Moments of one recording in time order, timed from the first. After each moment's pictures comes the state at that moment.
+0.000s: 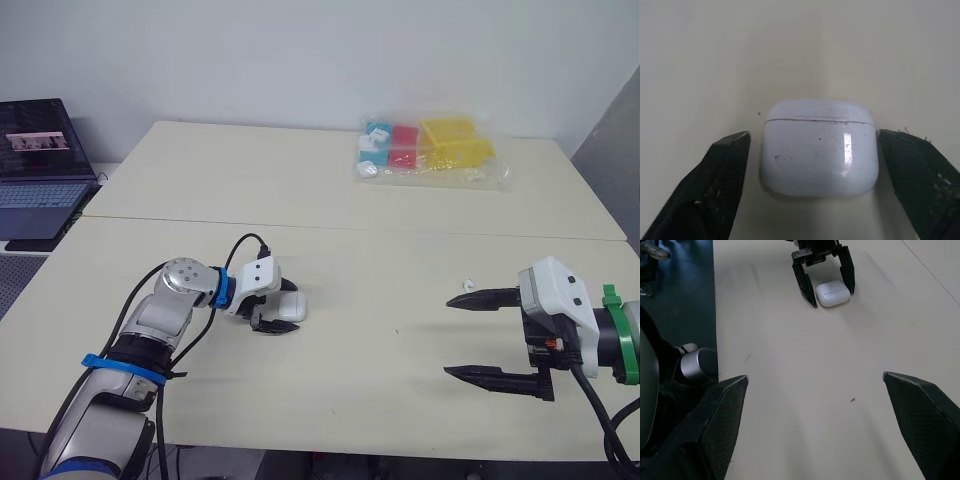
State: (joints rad) left arm -0.56 0.67 -0.26 0.40 -0.07 0.03 -1.34; right arm -0.01 -1.13 -0.40 -0.82 0.92 0.87 0.96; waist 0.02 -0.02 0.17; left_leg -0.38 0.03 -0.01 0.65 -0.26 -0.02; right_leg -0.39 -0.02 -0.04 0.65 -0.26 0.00
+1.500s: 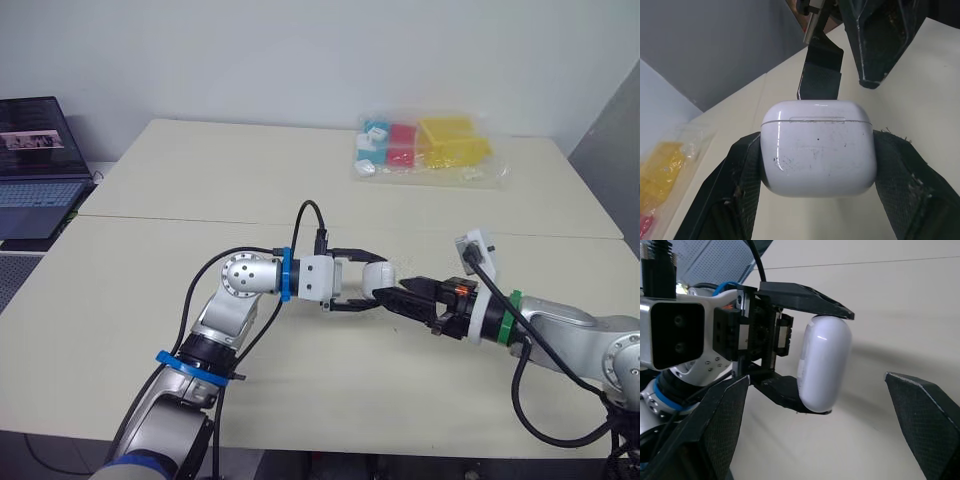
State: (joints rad) left arm -0.59 0.38 -0.27 0.20 -0.15 -0.38 -1.19; right arm -0.29 -0.78 -0.01 -0.56 1.76 0.95 -0.22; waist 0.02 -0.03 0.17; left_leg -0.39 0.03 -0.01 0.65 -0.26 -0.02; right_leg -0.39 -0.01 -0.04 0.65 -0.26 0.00
